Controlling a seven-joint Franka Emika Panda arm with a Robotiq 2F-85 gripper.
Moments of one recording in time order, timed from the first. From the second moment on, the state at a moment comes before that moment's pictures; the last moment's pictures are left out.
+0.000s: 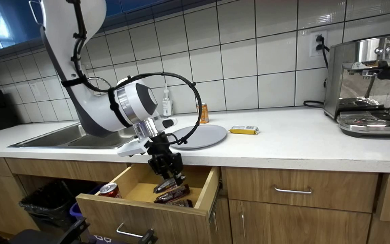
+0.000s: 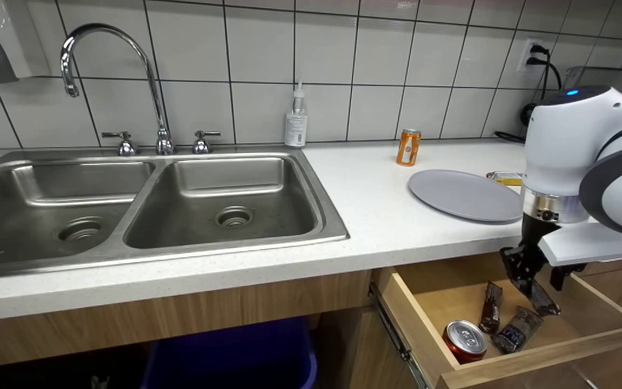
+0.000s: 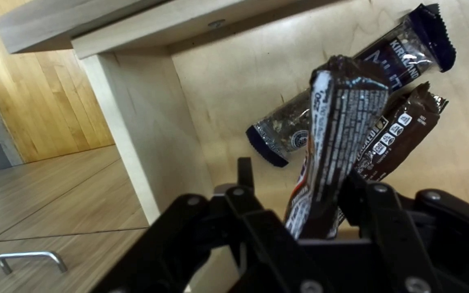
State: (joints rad) arm 0.17 0.36 -0.26 -2.52 -0.60 2.79 0.70
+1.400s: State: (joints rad) arm 0.12 0.17 -0.26 -2.58 -0.50 2.80 0.52
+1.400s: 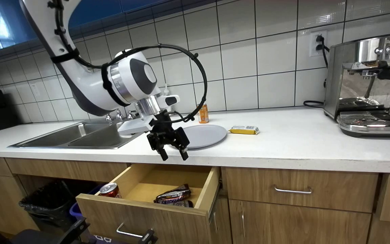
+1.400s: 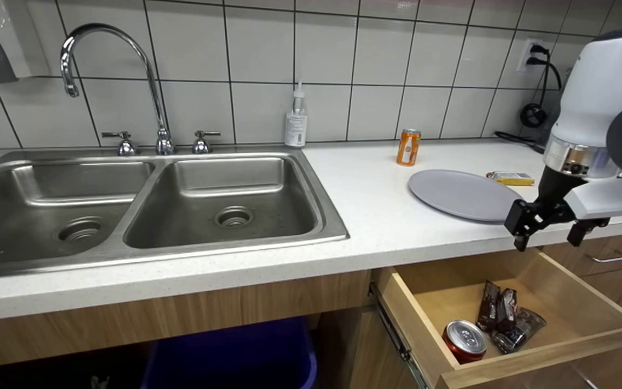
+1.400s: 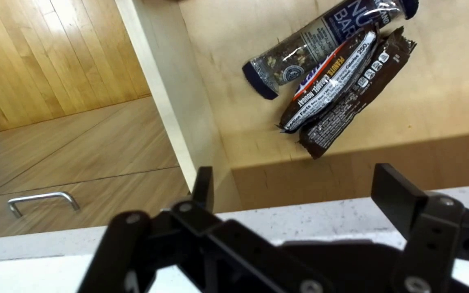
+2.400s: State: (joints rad) arm 0.01 0.13 -0.19 -2.42 -0.13 2.75 0.30
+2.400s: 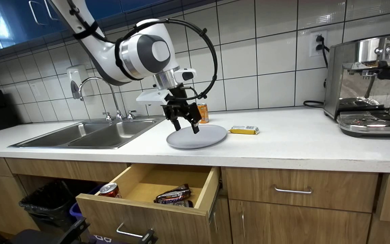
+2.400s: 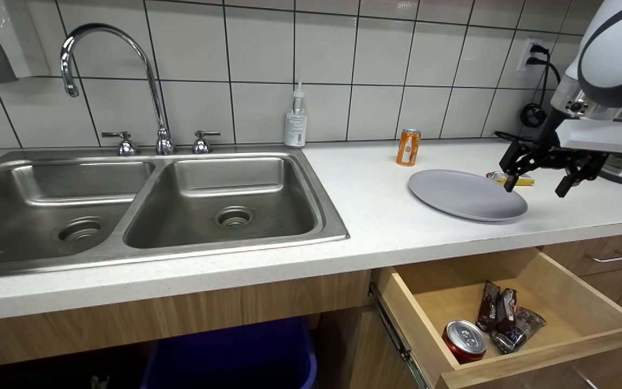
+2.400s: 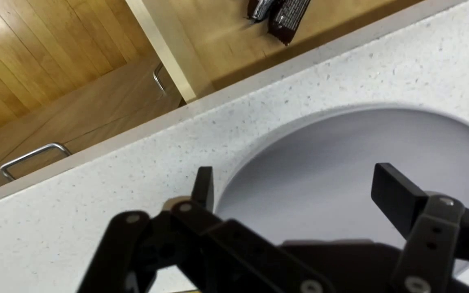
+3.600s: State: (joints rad) arm -0.02 0.42 -0.25 -2.03 -0.02 2.68 0.49
